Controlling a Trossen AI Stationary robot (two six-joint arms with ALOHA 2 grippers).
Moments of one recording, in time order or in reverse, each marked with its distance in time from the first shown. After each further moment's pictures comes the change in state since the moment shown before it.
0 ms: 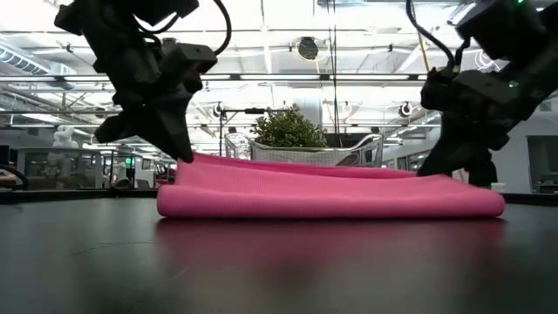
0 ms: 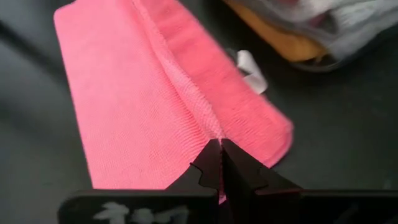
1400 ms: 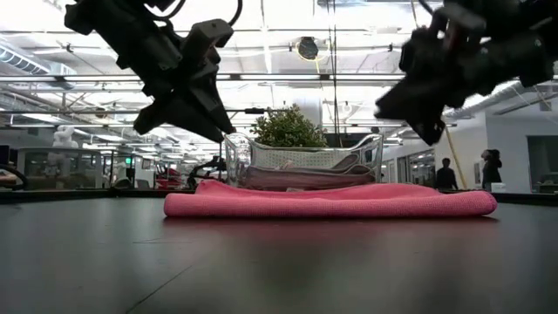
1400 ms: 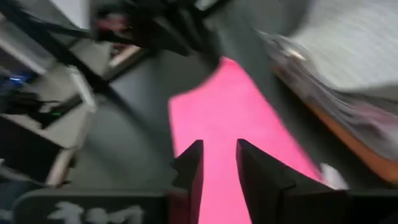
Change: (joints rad) left arm 0.006 0.001 -0.001 0.213 -0.118 0.203; right arm -0.149 -0.029 0.000 0.359 -0.223 -0.106
